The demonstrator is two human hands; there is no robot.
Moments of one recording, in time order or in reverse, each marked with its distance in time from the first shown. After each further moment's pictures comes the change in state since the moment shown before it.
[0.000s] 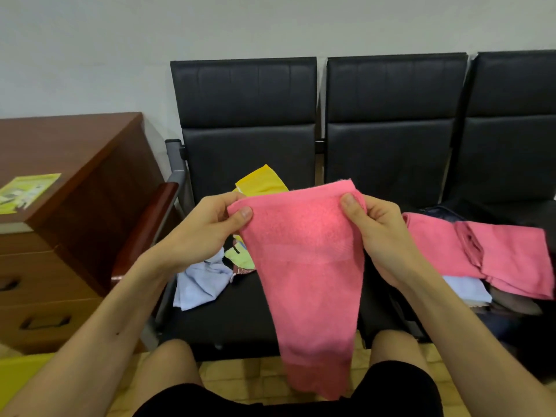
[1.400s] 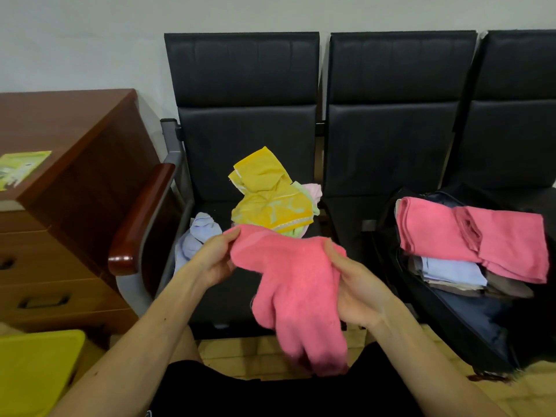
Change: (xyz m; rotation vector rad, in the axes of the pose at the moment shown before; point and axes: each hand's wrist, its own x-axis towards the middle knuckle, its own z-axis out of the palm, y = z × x) left_hand 0.009 -0.117 0.053 -0.776 0.297 -0.790; right_hand -0.049 0.065 0.026 0.917 -0.341 0.774
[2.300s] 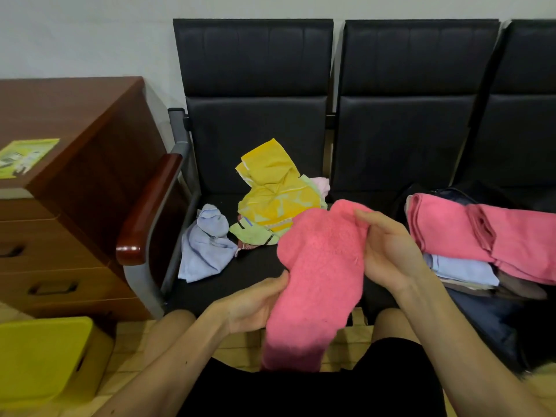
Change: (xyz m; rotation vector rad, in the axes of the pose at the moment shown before) left_hand -0.036 -0.077 0.008 0.153 -0.596 -0.172; right_hand 0.001 -0.045 0.007 -0.101 -0.017 -0.312
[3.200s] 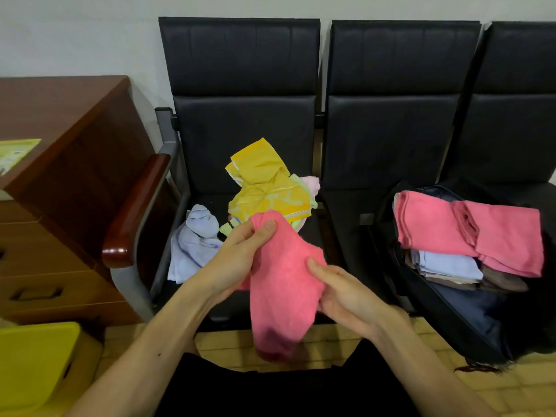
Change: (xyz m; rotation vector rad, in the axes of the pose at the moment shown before) left_hand -0.025 0.068 0.038 0.113 0.332 0.484; right_hand -0.020 0.065 -0.016 -0.370 0.142 0.252
